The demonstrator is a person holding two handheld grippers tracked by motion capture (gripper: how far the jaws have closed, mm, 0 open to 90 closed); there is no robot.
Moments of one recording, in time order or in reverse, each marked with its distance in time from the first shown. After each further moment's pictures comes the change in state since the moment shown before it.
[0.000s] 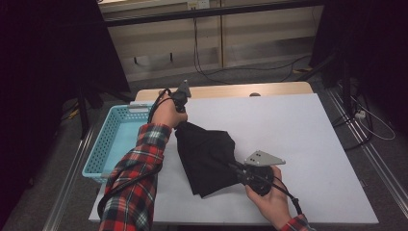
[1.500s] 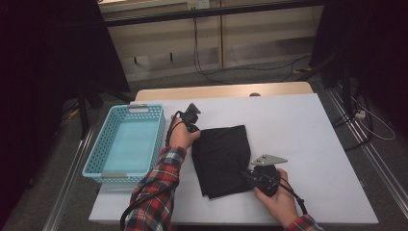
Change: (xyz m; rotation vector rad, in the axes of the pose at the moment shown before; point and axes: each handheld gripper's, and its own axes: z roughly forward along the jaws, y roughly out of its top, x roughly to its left) left arm -0.017 -0.008 0.095 -0.202 -0.137 -0.057; right arm -0.030 -0.033 0.009 0.212 -0.063 0.070
